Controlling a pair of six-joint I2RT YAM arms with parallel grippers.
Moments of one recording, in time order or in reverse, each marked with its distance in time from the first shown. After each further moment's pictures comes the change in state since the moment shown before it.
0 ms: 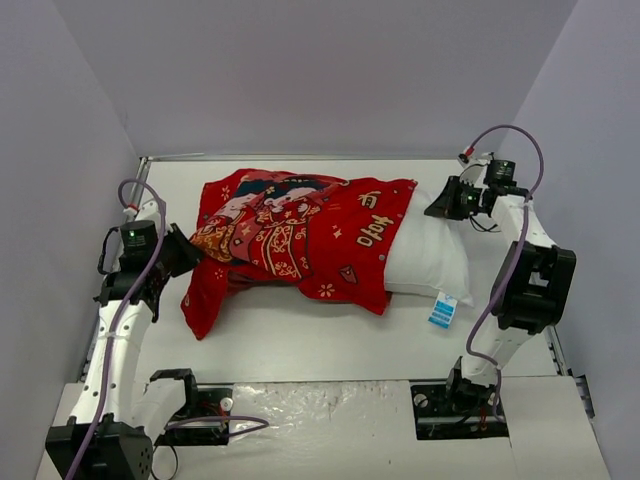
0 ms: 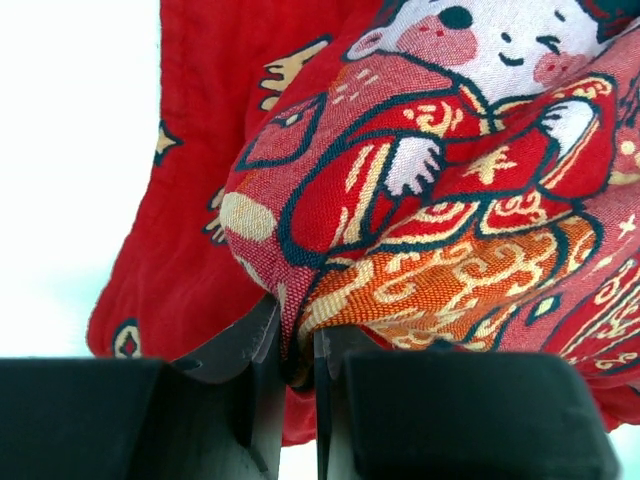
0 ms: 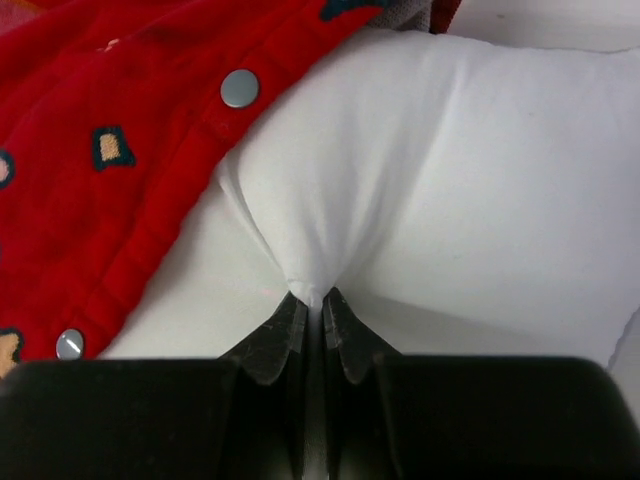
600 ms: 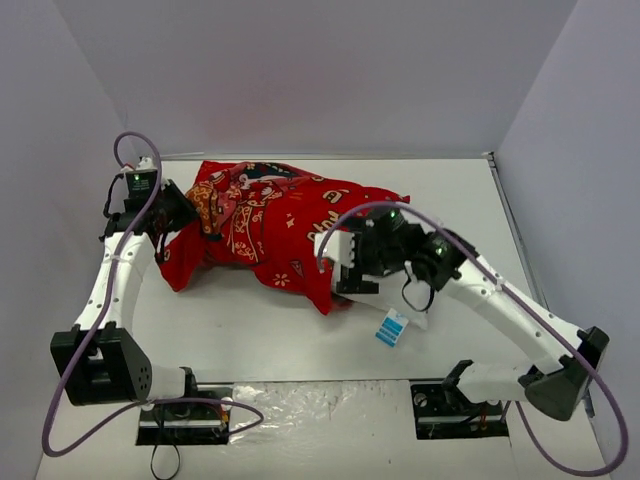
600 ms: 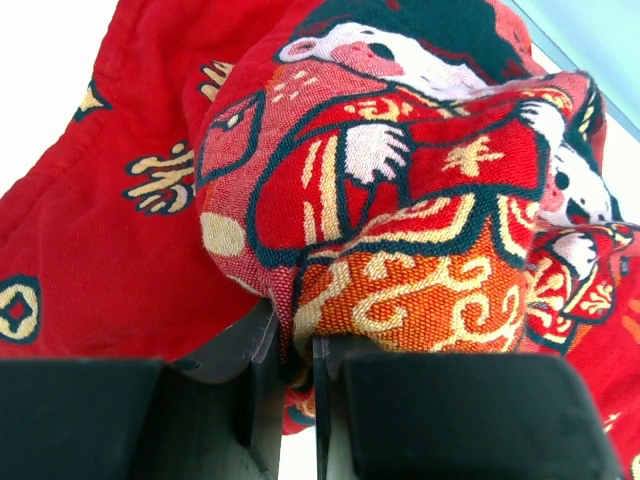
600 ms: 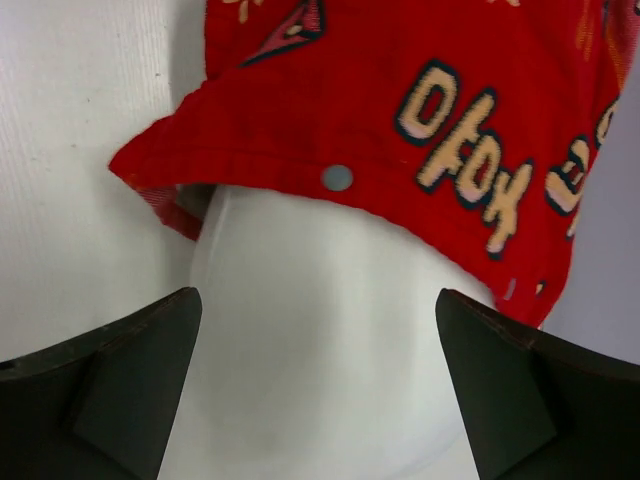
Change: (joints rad) left arm -0.012 0.412 0.336 0.039 -0.046 -0.135; right arm 0.945 -0.510 -0.027 -0.352 0.489 -0.905
